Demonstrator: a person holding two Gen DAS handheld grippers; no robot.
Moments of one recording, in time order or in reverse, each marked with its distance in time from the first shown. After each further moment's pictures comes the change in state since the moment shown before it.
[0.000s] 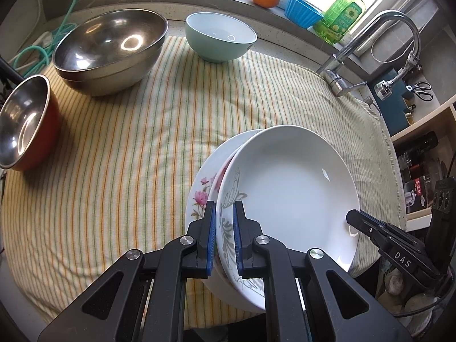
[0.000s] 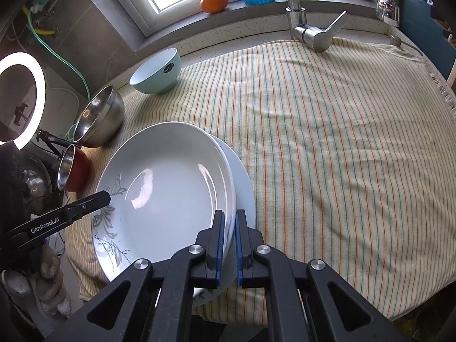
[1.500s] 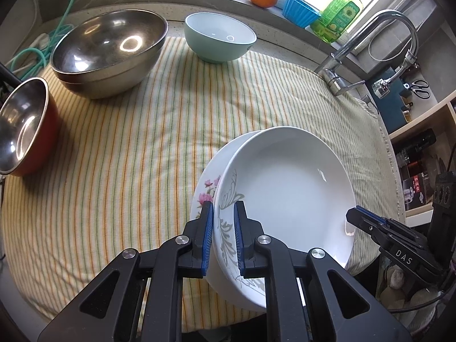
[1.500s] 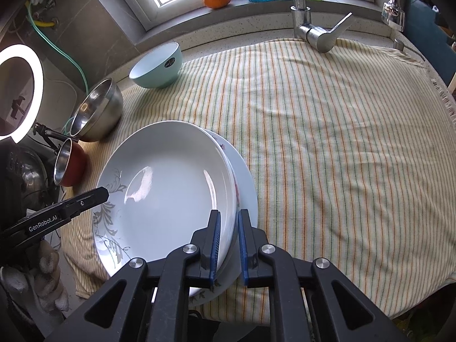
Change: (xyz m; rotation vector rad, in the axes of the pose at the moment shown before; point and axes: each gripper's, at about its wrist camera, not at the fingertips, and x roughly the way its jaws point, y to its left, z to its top) left arm 0.001 0.003 0.002 0.015 0.002 -0.020; right arm 0.002 0.003 0.002 -0.030 0.018 -0.026
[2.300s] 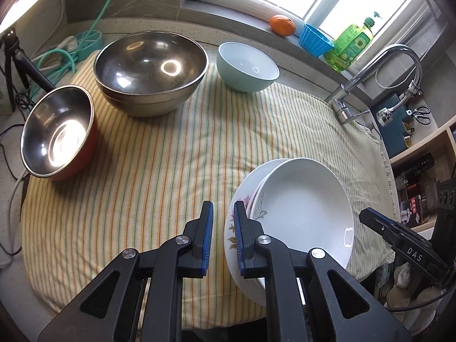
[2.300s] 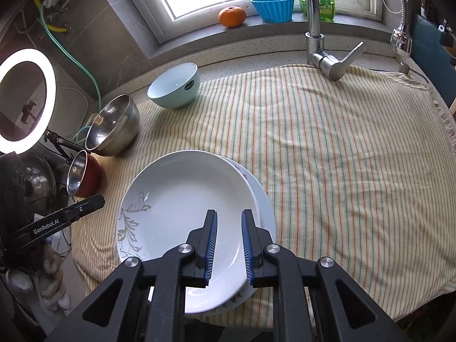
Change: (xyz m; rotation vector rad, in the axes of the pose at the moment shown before) left arm -0.035 0.034 0.006 -0.076 -0.088 0.023; right arm -0.022 0.030 0.021 -0.040 -0.057 0.033
